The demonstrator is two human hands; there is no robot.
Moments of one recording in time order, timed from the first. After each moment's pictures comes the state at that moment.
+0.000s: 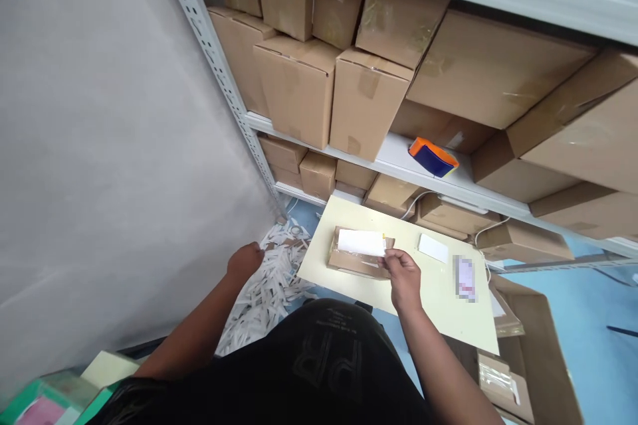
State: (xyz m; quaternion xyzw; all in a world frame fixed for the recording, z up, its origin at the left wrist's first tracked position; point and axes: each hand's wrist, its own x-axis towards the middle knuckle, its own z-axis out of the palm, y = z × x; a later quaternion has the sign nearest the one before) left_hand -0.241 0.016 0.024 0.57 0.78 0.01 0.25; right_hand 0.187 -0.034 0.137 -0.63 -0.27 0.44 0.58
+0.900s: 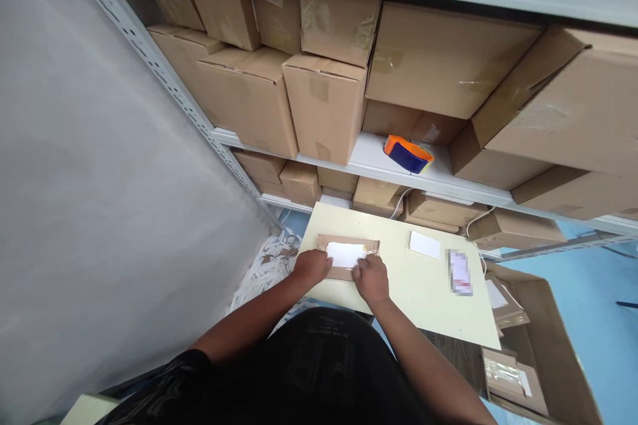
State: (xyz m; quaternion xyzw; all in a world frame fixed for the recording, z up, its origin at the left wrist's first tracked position) left_hand 0.005 0.046 0.083 0.78 0.58 -0.07 0.22; right_hand 0.213 -0.016 0.032 -0.67 -0.72 0.06 0.18
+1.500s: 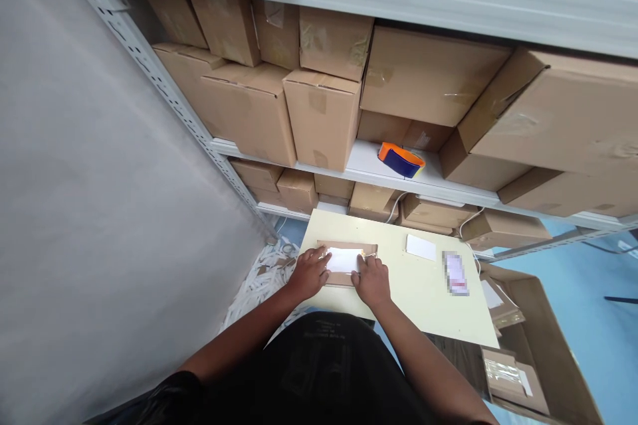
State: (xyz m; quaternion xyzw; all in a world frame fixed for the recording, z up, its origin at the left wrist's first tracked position) left_hand -0.030 0.029 0.040 0.85 0.48 0.16 0.18; right_hand 0.208 -0.019 0.044 -0.69 -0.72 0.03 0.06
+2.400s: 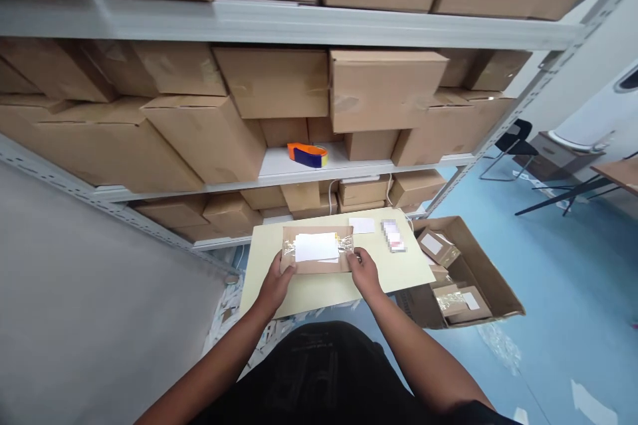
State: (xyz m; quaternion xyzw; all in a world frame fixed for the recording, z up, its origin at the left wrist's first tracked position) left_hand 0.075 -0.008 0.107 0.64 0.54 0.29 0.46; right_hand 0.325 -0.102 0.094 -0.75 -0.34 0.30 0.48
